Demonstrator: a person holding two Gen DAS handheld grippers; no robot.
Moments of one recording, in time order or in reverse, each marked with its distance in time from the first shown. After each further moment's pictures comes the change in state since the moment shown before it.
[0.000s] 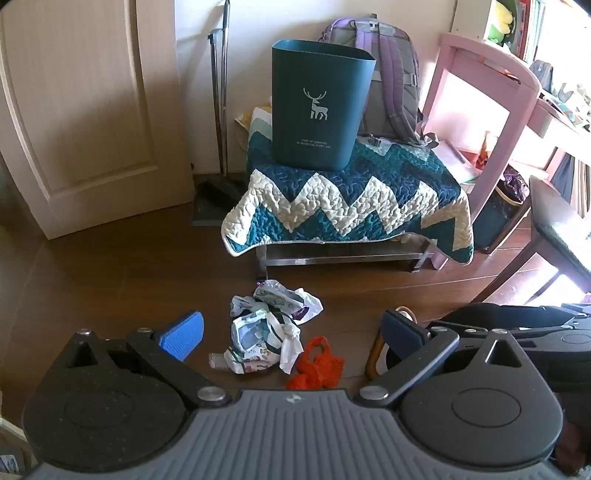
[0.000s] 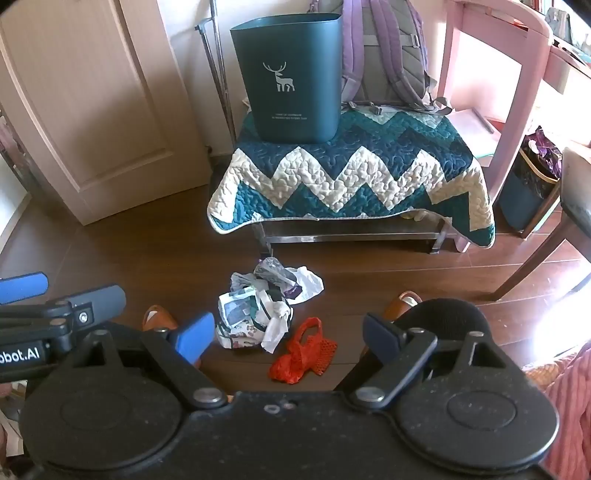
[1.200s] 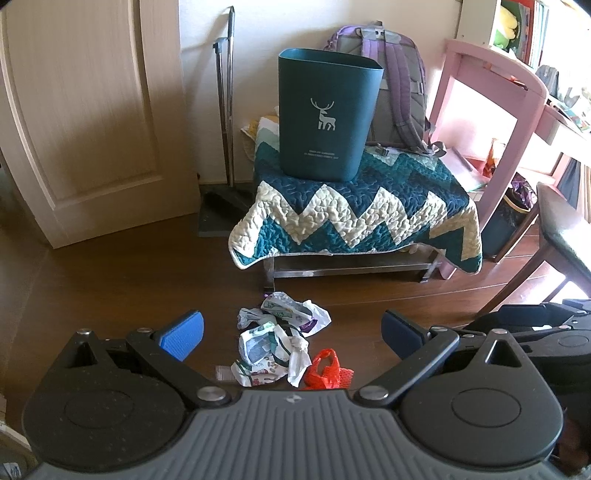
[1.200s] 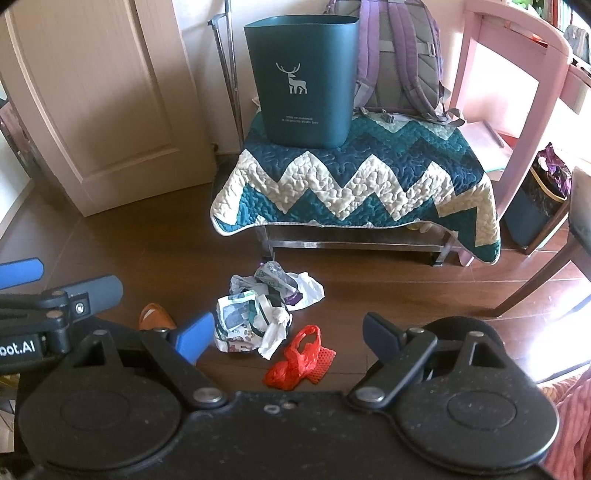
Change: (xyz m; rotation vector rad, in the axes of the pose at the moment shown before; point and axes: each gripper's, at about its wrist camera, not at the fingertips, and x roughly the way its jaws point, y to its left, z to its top) left arm 0.007 0.009 0.010 -0.012 -0.030 0.016; right arm 0.009 0.007 0.007 -0.057 -0.003 -0.008
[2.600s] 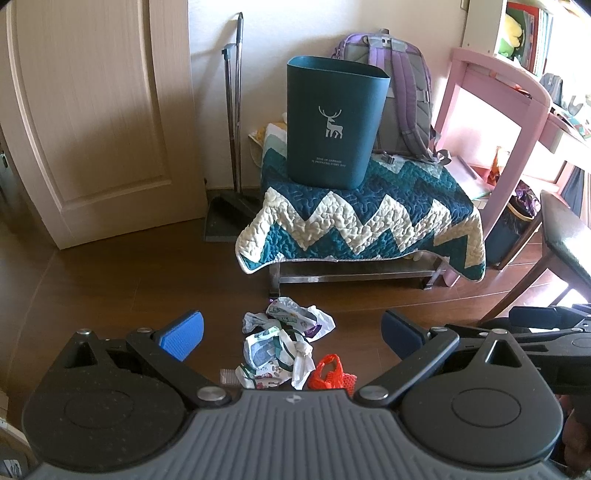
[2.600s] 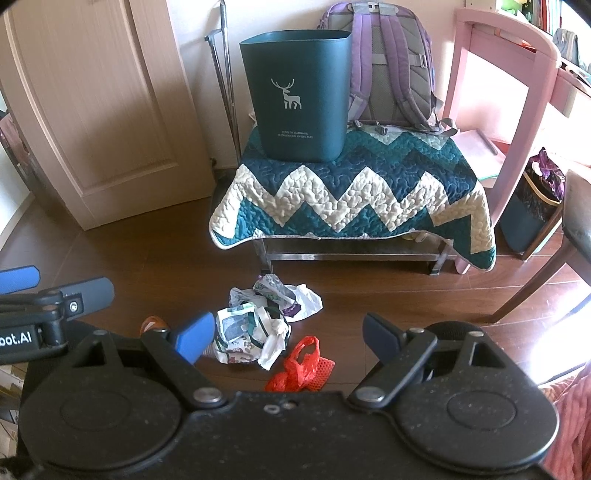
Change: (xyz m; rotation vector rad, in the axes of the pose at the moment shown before) left arm -0.009 0.003 -0.001 -0.002 -0.023 0.021; right arm -0.015 -0.001 -0.002 0.016 -0.043 -0.008
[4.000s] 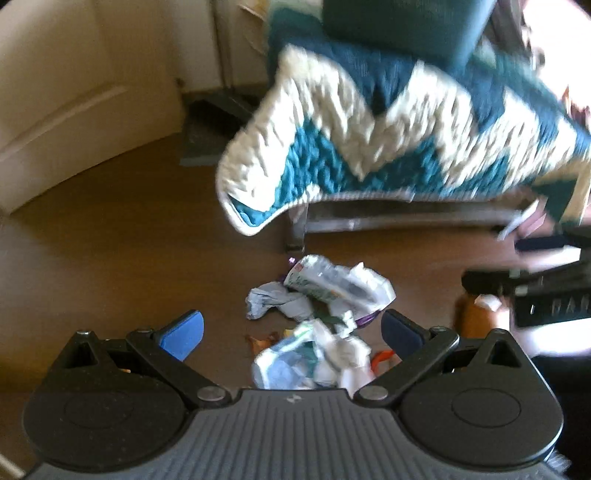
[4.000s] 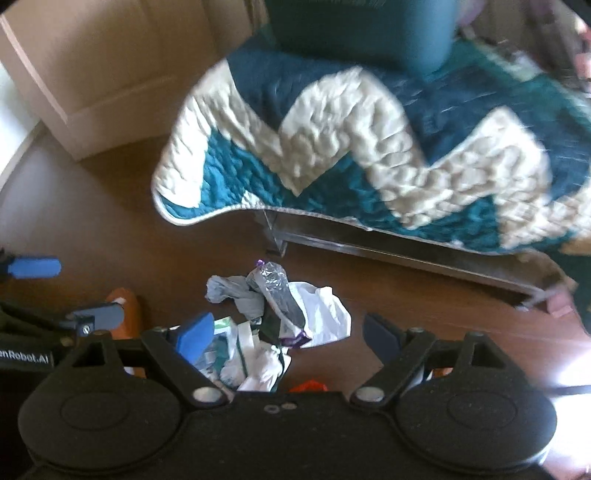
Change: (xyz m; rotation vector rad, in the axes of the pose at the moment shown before) left arm 0.380 0.054 0.017 0.075 0.342 0.003; right arm 0.372 -0.036 0.075 -0.163 0.260 0.160
